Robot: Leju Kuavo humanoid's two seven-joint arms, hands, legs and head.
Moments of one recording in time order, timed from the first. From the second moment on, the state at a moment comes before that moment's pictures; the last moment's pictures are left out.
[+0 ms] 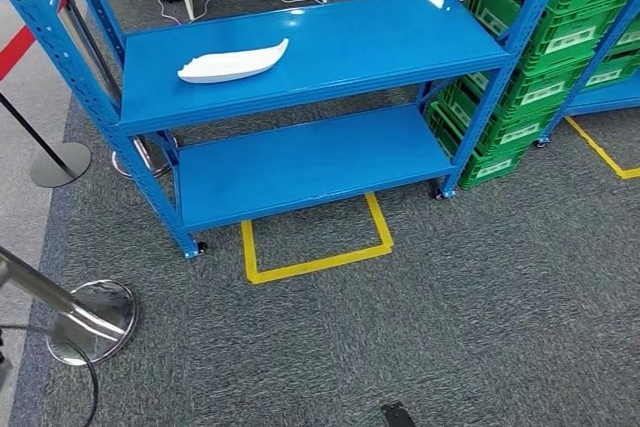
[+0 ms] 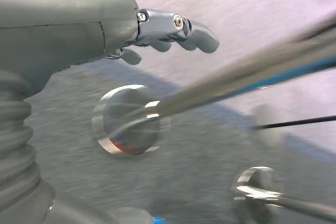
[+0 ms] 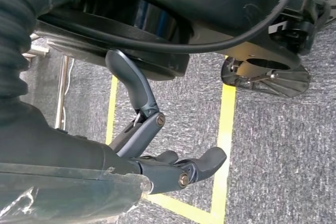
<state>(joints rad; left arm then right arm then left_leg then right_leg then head) -0.69 0.32 1.26 -0.28 -1.01 0.23 -0.47 -0.12 0.23 -0.95 -0.19 1.21 -0.12 0.01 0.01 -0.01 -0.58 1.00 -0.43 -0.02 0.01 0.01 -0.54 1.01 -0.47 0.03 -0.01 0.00</state>
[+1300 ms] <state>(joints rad) -1.02 -0.02 0.06 -0.30 -1.57 0.38 -0.26 -0.17 0.23 -0.94 -0.19 1.30 -0.10 0.04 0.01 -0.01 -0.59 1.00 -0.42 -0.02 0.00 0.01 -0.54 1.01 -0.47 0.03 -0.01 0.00</state>
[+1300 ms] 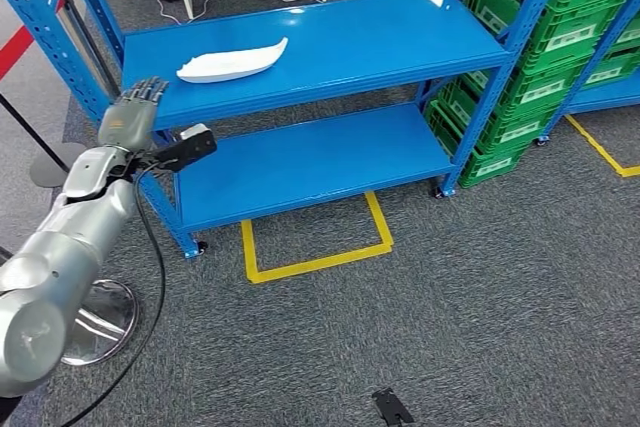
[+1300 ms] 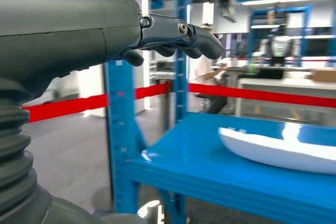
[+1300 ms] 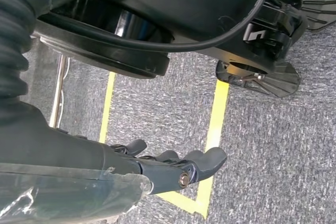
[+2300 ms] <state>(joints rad) -1.02 -0.17 -0.11 -0.29 -1.54 0.15 -0.24 -0.17 0.23 -0.94 -0.19 1.32 -0.10 0.05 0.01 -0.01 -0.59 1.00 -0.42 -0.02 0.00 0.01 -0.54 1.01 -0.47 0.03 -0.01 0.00</state>
